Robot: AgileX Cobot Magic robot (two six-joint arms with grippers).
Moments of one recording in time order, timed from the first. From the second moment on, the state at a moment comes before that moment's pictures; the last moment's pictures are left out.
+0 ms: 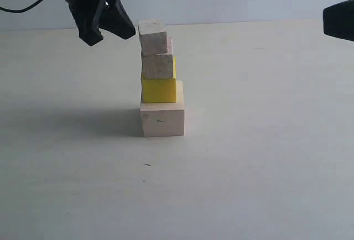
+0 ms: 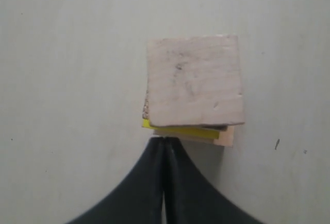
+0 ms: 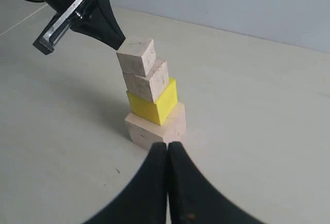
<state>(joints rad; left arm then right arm) -0.42 1.81 -1.60 -0.45 1.08 1.22 0.88 0.73 -0.83 -0.33 0.74 0.50</state>
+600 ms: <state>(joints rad) -0.42 1.81 -1.60 -0.48 1.06 1.22 0.88 0.73 -0.83 -0.33 0.74 0.50</state>
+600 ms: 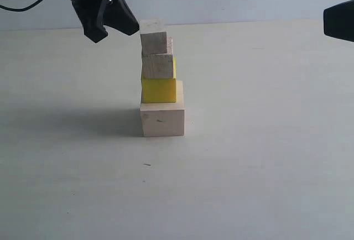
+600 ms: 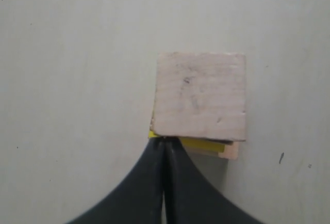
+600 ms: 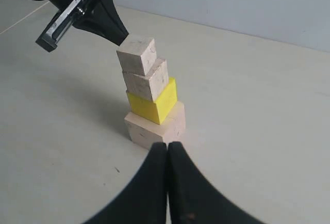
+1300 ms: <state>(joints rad) -0.42 1.81 -1.60 -0.49 1.03 1.22 0.88 0.73 -0.83 -0.33 0.74 0.50</state>
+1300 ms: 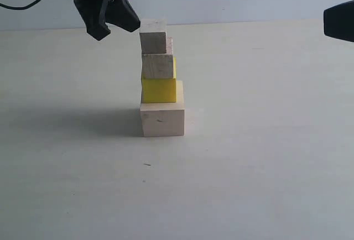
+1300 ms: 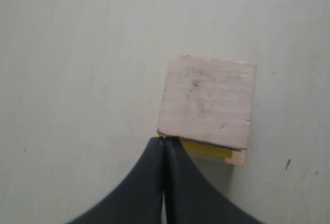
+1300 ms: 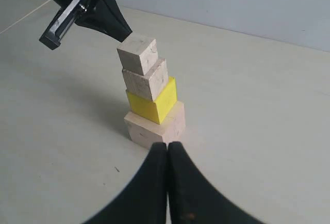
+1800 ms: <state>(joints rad) -0.42 1.74 -1.60 -0.41 1.02 1.16 0.88 0.73 -0.83 -0.33 0.74 0.50</state>
